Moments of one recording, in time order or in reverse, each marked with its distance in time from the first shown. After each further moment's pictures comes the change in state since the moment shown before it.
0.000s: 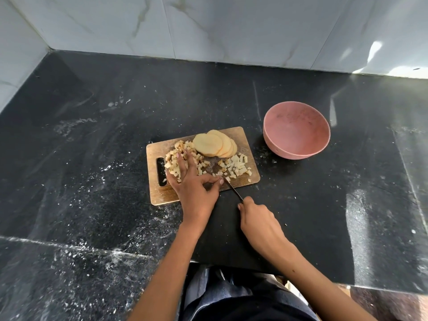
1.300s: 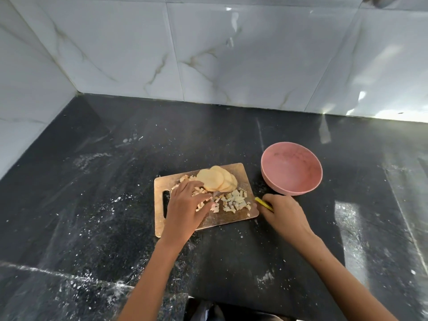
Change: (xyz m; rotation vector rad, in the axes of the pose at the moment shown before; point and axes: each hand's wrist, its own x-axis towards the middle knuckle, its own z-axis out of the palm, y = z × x) left_hand 0.036 -0.010 -0.046 0.196 -0.044 0.373; right_hand 0.044 0.032 -0.079 -0.062 0.280 -0.219
